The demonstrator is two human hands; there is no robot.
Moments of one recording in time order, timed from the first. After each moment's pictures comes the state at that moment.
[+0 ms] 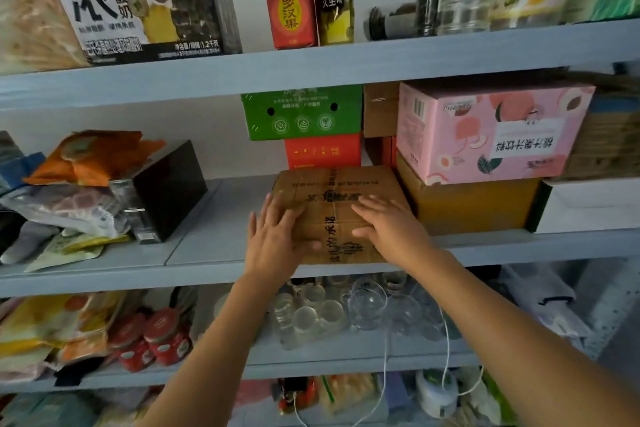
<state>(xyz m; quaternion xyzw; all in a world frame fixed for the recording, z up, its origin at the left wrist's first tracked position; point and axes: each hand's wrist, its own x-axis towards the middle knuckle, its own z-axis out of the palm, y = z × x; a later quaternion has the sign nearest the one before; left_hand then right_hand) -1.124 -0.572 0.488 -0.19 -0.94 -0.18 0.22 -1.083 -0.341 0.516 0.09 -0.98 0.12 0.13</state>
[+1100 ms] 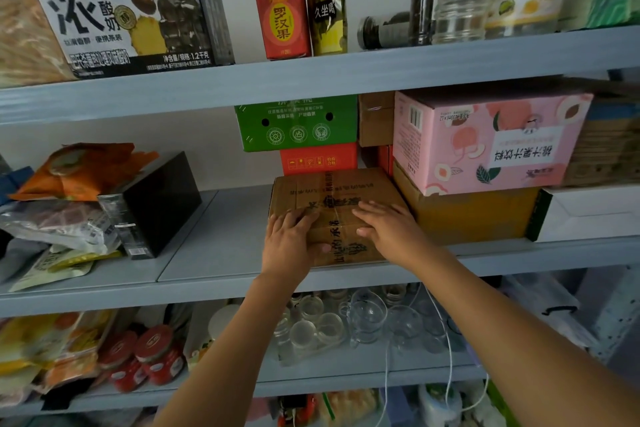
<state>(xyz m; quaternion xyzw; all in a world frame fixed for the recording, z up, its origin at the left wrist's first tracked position) -1.148 -0.540 0.493 -0.21 -0.94 -0.16 0.20 -1.118 -0.320 0.504 0.08 -0.98 0.12 0.14</state>
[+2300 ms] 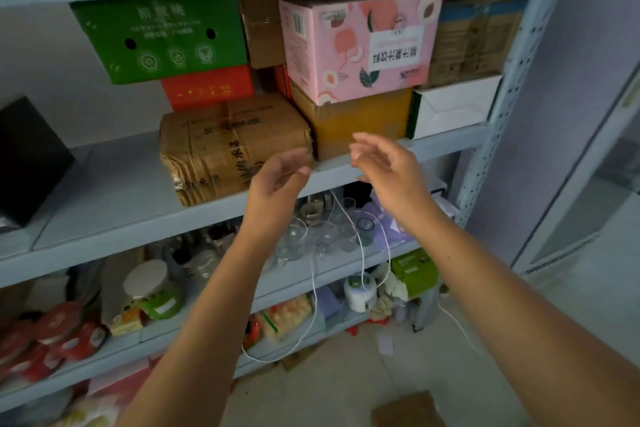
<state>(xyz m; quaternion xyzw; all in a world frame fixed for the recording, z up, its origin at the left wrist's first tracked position) -1.006 -0.466 0.503 -0.26 -0.72 -0.64 -0.03 -0.925 -0.300 0.509 -0.10 -0.78 0.54 0.30</state>
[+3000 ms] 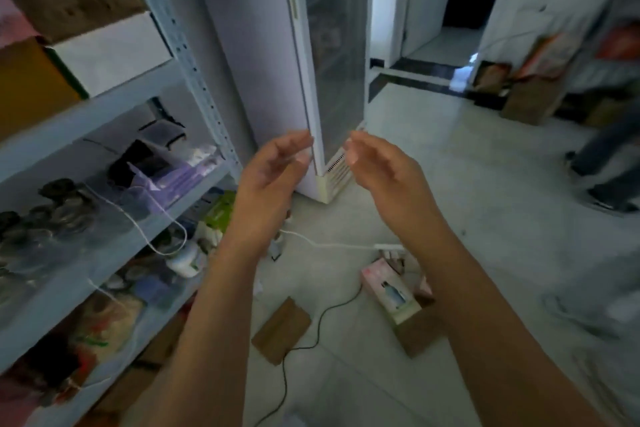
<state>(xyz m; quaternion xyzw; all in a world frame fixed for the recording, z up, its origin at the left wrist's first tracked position) -0.589 -0.249 0.455 -0.47 -0.58 -0.60 -0.28 -0.434 -0.181 0.447 -0.36 -0.65 0.52 0.42</state>
